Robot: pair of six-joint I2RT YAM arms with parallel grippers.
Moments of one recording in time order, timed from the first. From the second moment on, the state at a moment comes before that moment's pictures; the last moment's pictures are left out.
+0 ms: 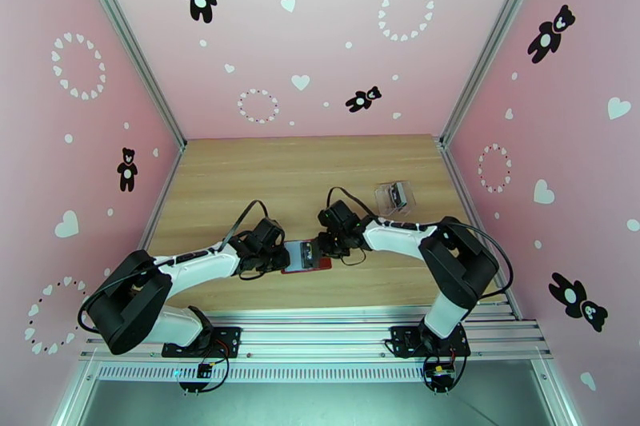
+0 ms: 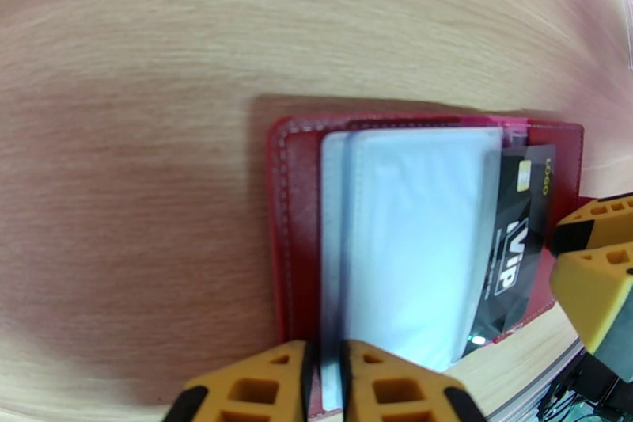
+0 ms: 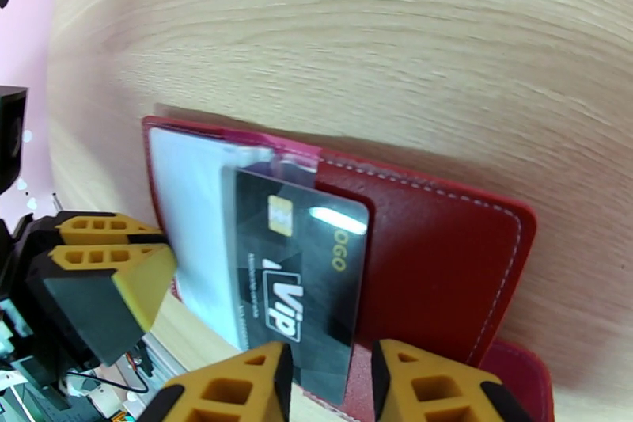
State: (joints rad) left arm -0.69 1.42 0.60 -0.28 0.13 -0.84; right arm 0.75 1.73 0.90 -0.28 -0.38 0.68
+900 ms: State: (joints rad) left arm -0.69 1.42 0.60 -0.28 0.13 -0.84; right arm 0.81 1.82 1.01 -0.29 -0.38 0.68
